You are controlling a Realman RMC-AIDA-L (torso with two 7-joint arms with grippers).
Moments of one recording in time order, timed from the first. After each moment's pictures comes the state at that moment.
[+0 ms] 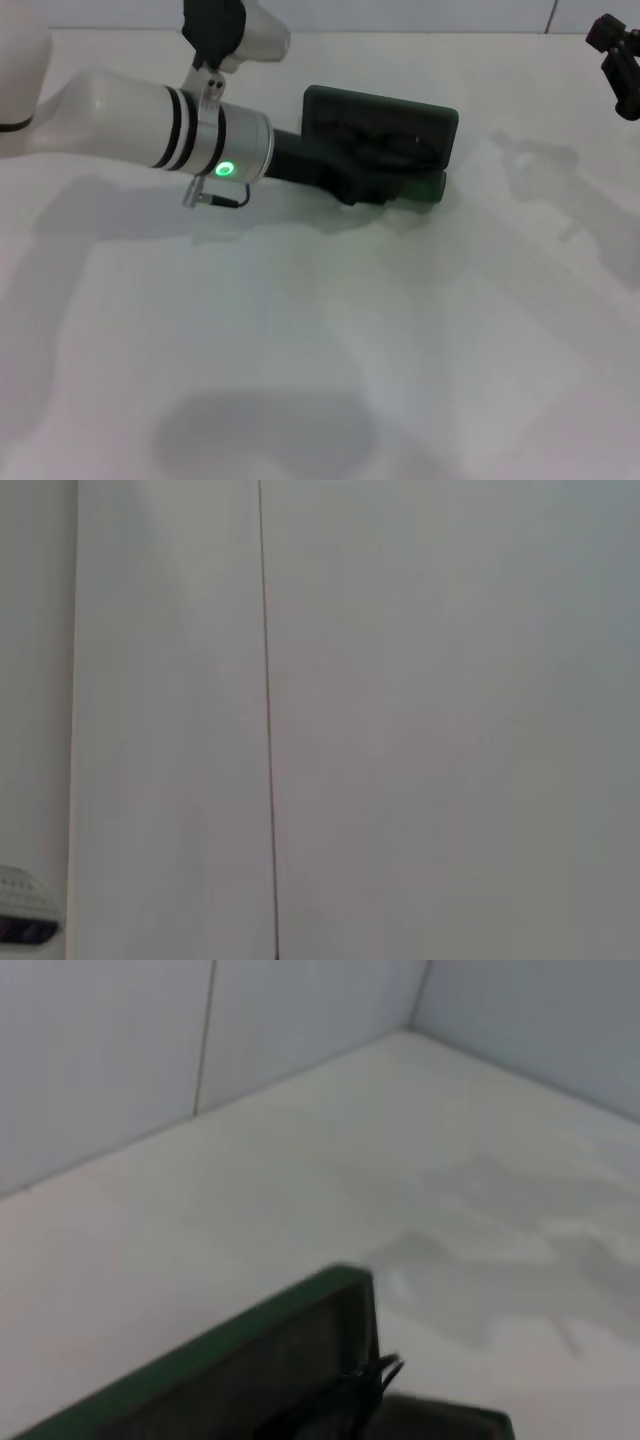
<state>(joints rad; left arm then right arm) -0.85 -2.08 1.15 0.46 1.94 1.04 -1.72 0.43 2.02 -1.19 -0.55 -0.90 -1.23 0.88</state>
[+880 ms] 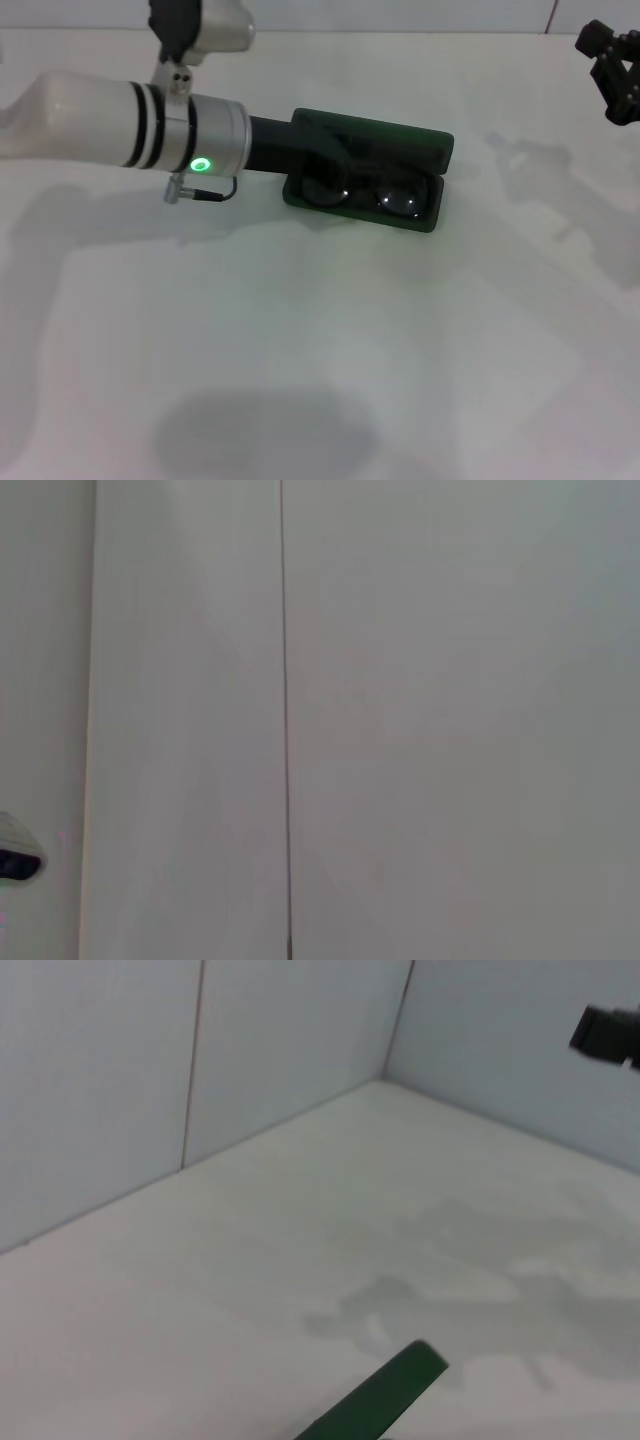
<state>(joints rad) -0.74 -2.09 1.15 0.62 1.90 1.11 -1.70 0.44 2.02 -1.19 -0.54 -0.93 -1.23 0.87</state>
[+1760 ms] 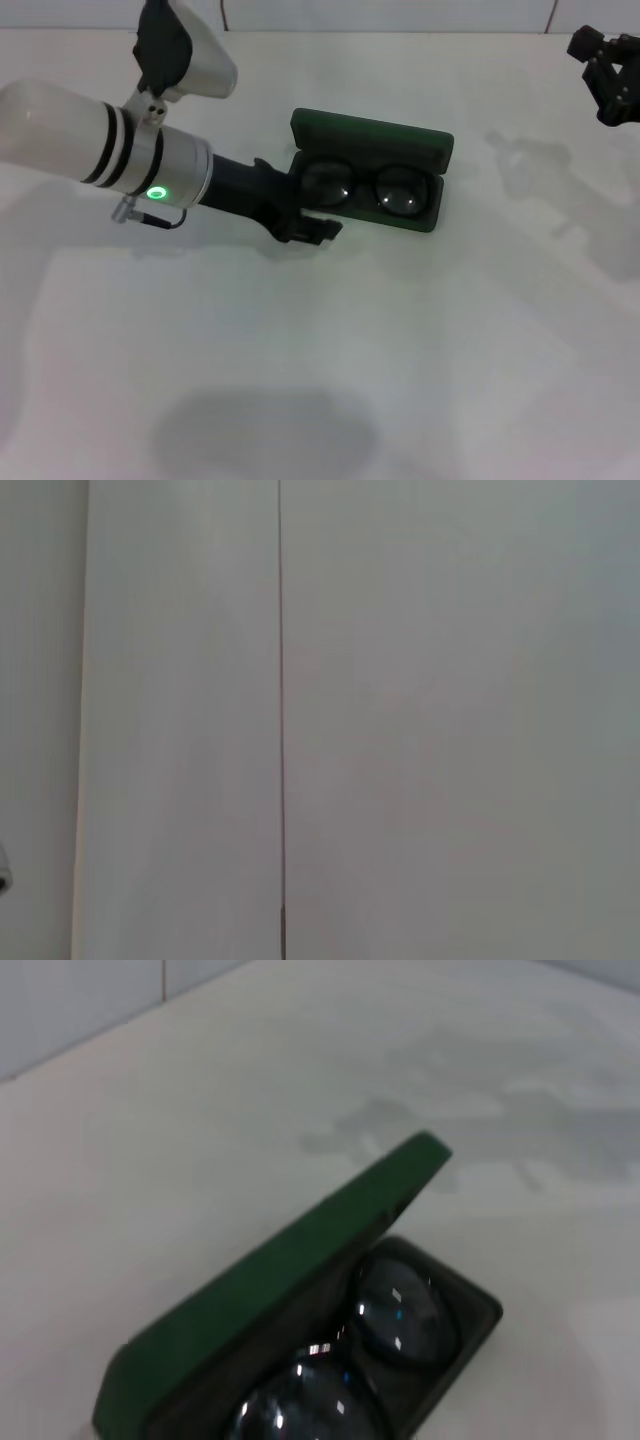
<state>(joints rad) -0.75 -2.03 1.17 0.58 2.07 1.17 -1.71 0.46 2.02 -1.19 -0.53 -0.95 -1.19 0.87</state>
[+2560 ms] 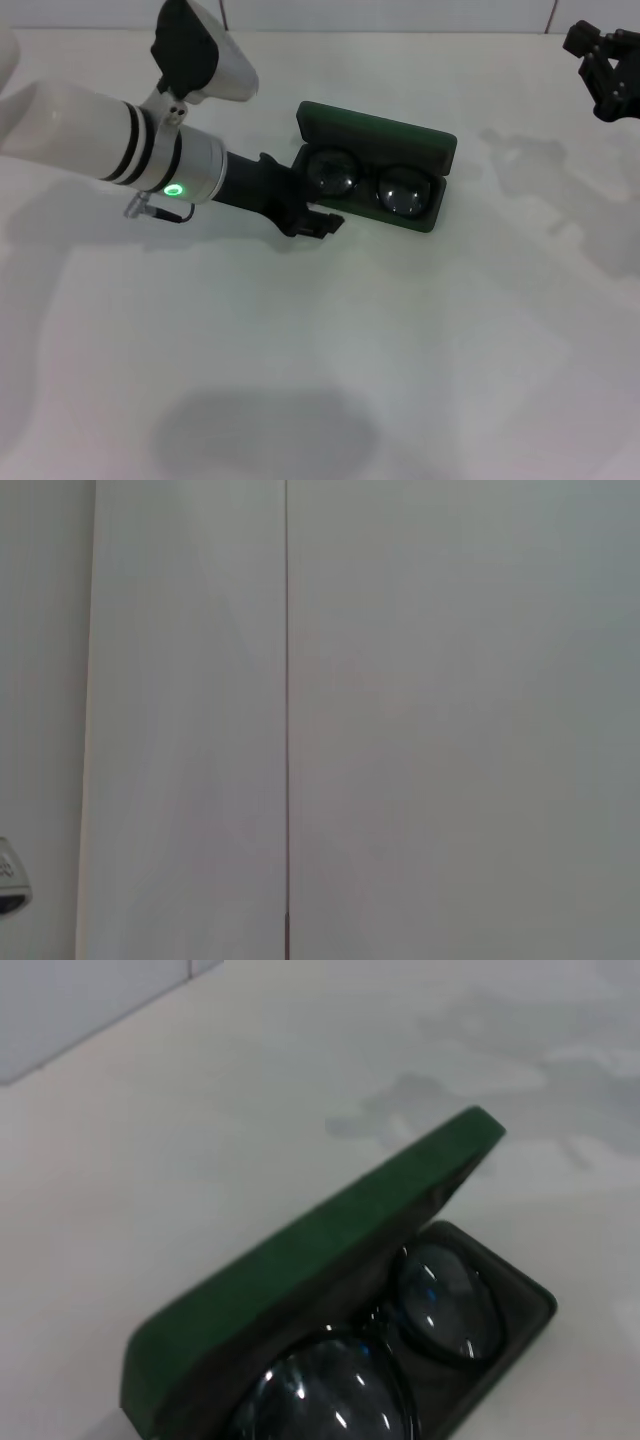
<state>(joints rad) -0.77 -2.06 1.17 0.57 2.13 1.09 -1.72 0.47 2.02 -1.19 -0.53 -0.95 -1.19 0.87</state>
